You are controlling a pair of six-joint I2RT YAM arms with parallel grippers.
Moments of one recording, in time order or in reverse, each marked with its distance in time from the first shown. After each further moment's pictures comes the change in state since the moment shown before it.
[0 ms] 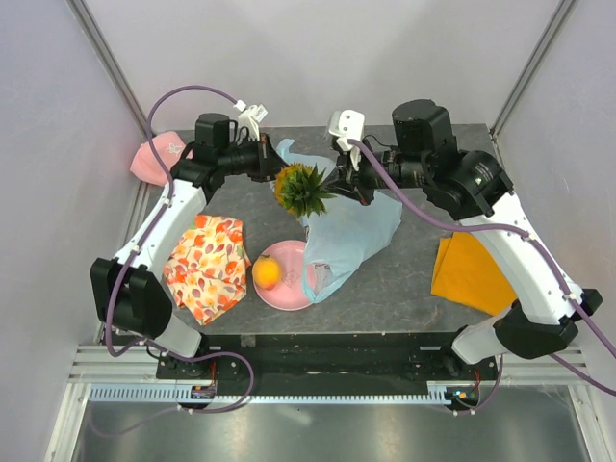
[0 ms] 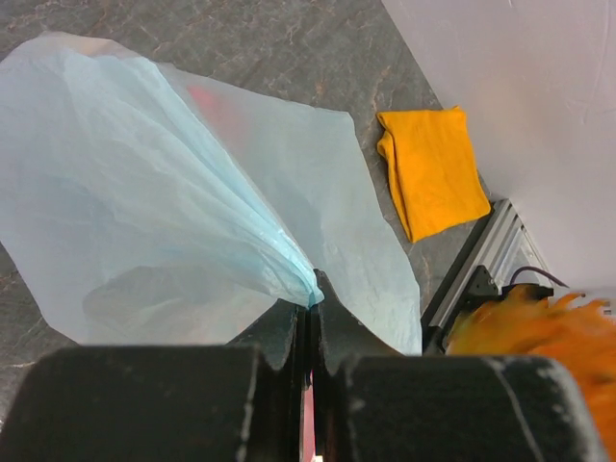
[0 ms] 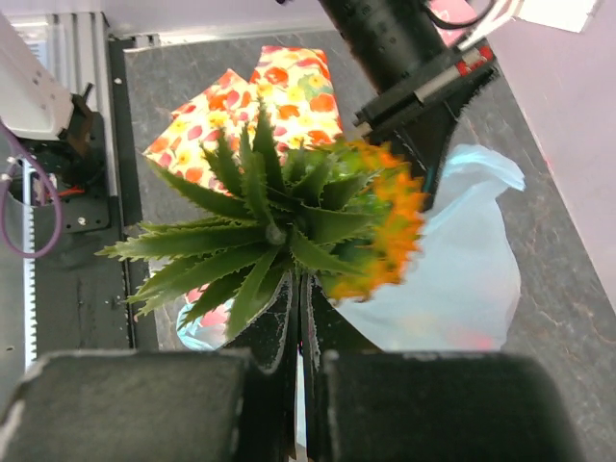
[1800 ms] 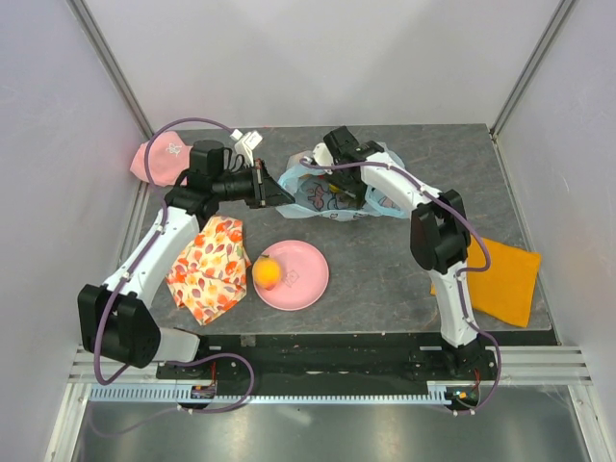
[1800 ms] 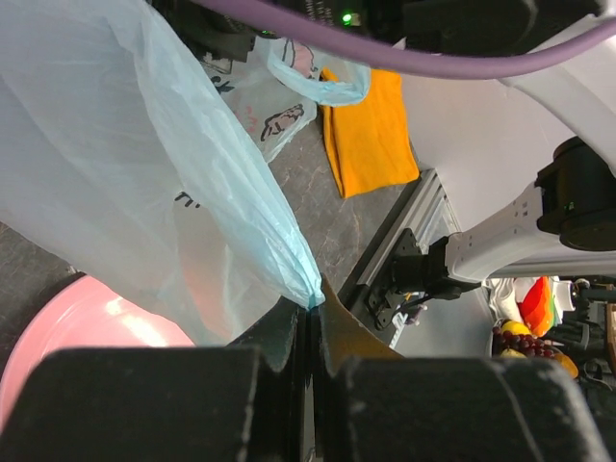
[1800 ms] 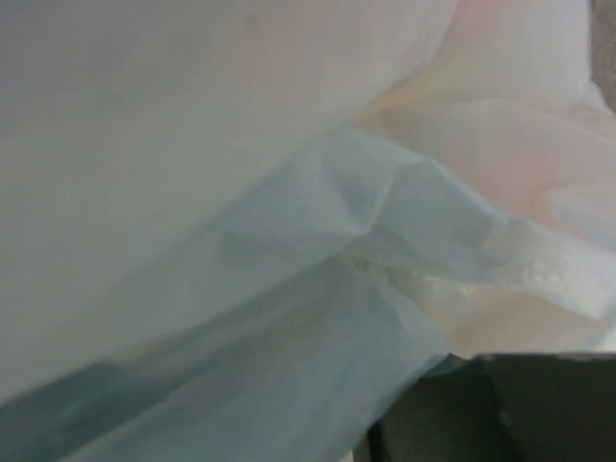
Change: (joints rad) left arm 0.000 -0.167 -0.251 0.069 0.109 -0.164; right arm -0.196 0.750 -0.003 0.105 0.742 -0.180
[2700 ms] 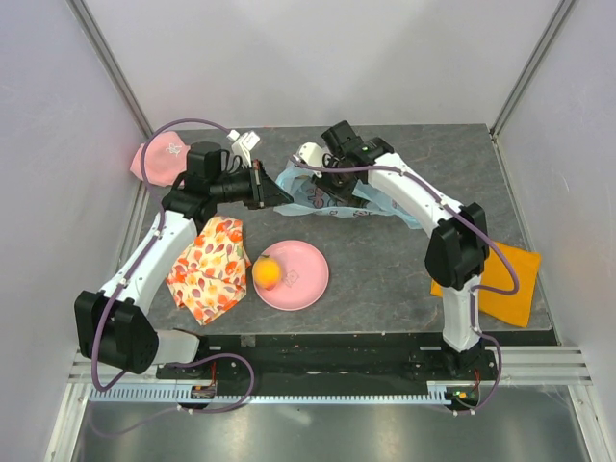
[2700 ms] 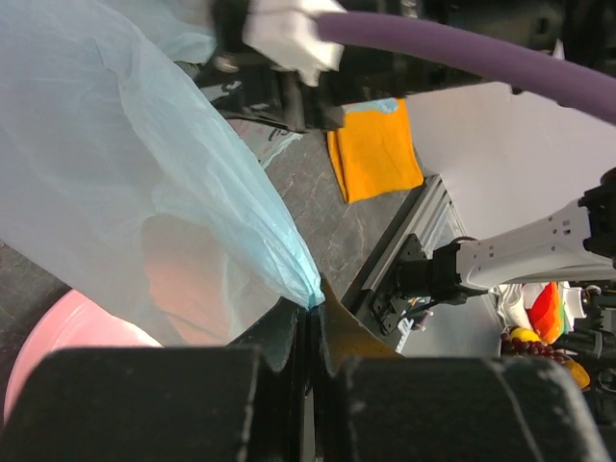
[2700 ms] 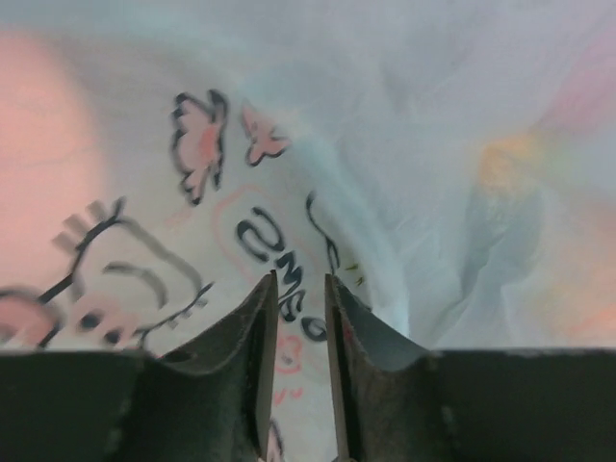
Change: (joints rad) left arm 0.001 -0.032 -0.019 0.014 -0.018 -0.001; right arm 0.061 -0.219 -0.083 -0.092 -0.367 0.007
